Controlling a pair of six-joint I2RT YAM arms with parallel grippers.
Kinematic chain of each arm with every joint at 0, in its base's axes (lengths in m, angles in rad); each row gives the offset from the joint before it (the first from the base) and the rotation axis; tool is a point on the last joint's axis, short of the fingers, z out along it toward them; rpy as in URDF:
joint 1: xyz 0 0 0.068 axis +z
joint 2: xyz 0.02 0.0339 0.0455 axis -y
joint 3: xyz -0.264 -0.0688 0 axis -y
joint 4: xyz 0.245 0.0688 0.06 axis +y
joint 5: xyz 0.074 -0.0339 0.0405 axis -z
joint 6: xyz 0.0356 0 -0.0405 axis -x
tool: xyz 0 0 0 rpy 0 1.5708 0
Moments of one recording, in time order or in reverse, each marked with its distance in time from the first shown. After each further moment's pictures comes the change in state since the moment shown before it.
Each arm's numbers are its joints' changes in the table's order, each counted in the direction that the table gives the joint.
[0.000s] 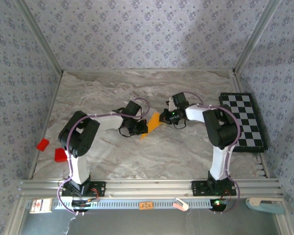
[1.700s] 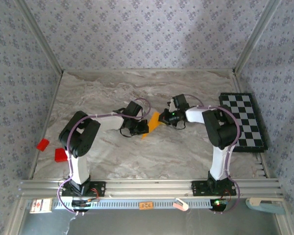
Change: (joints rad) left arm -0.013 0.000 0.000 -0.019 -0.012 0.000; right arm -0.006 -0.005 -0.037 -0.092 -0.032 -0.163
